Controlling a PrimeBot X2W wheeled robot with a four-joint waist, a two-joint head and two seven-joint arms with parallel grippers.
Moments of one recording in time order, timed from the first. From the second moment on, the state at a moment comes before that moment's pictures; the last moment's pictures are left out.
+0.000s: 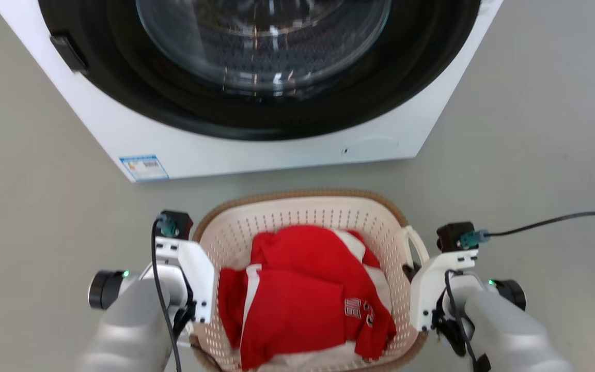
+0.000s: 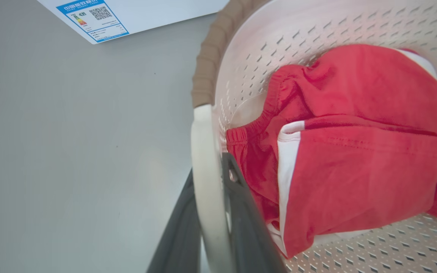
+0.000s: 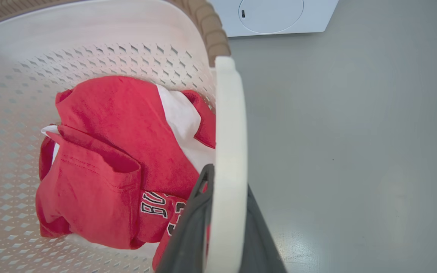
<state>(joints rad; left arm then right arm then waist) -0.77 0.07 -0.70 1.30 -0.64 -0.03 0.11 -0.68 -0.06 0.65 1.20 0.72 0.12 0.07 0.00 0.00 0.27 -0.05</state>
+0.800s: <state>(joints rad) -0.66 0.08 -0.72 1.30 -0.67 -0.05 0.14 -0.63 -0.05 0.75 1.24 0.80 0.12 0.08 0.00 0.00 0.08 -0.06</state>
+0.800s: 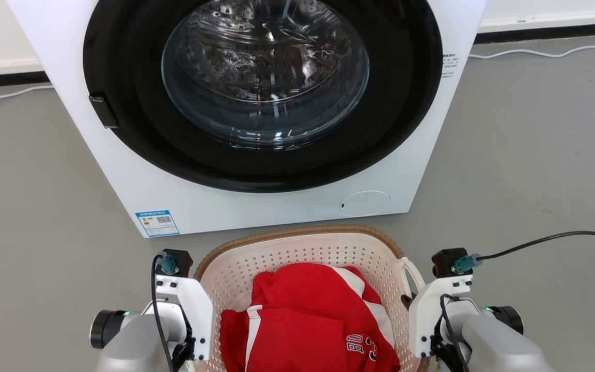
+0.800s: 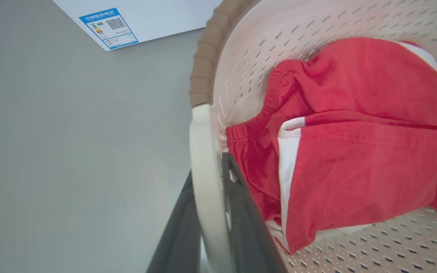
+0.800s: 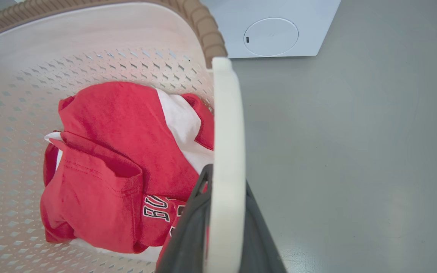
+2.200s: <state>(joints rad) -0.67 0.09 -0.75 1.30 -0.70 -0.05 0.15 -0.64 -0.05 0.88 1.25 0.94 0.12 0.05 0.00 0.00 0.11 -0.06</state>
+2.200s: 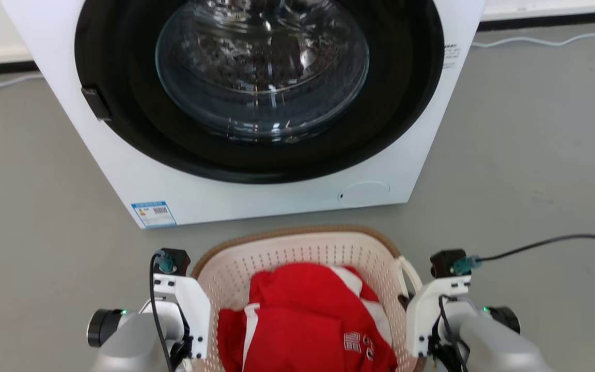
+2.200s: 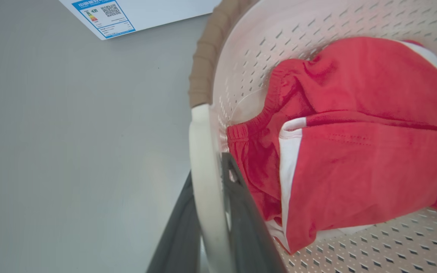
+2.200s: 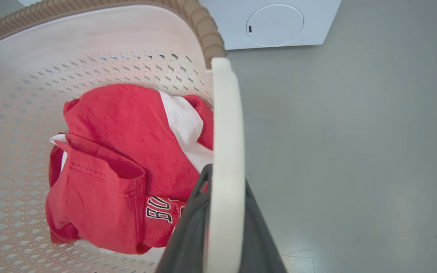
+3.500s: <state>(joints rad) -1.05 0.11 -0.78 1.28 -0.65 0.08 -0.11 -0.99 -0.08 0.90 1.21 0.91 0.11 -0.24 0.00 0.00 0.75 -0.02</state>
